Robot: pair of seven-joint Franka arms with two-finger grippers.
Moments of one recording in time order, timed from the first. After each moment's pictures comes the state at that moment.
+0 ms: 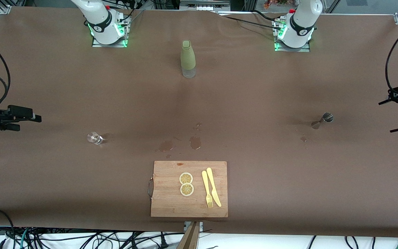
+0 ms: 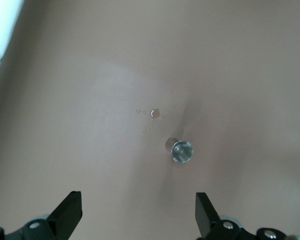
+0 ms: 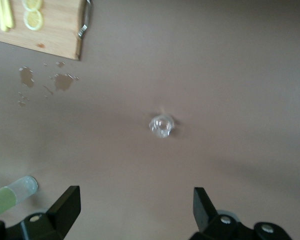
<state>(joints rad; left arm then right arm) -0.01 0.24 0.22 -1.43 -0.15 1.60 1.34 -0.09 0.44 -0.03 -1.18 0.22 1.45 -0.31</state>
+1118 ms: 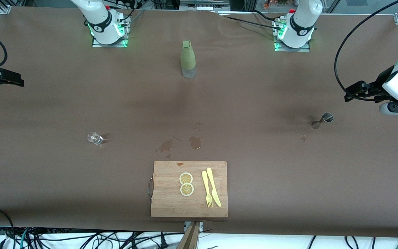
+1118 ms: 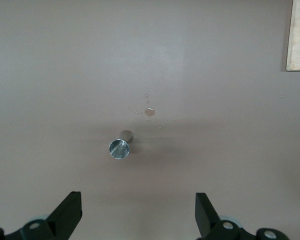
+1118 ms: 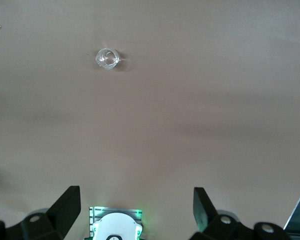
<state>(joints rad) -0.09 0.12 0.08 -1.52 -0.01 1.57 -0.02 -0.04 0.20 -0.03 -1.33 -0.07 1.31 -0.17</state>
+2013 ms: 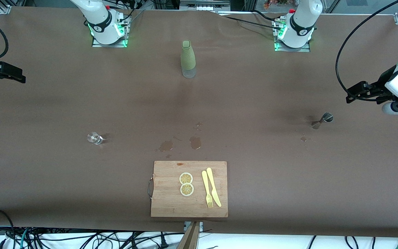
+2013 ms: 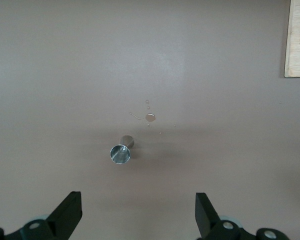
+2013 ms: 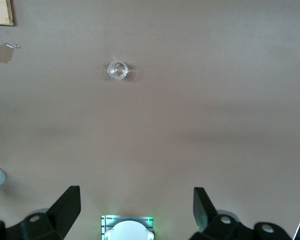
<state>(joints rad) -0.09 0.12 0.08 -1.52 -0.01 1.58 -0.02 -0.01 0.17 -0.03 -1.33 -0.05 1.33 -0.09</state>
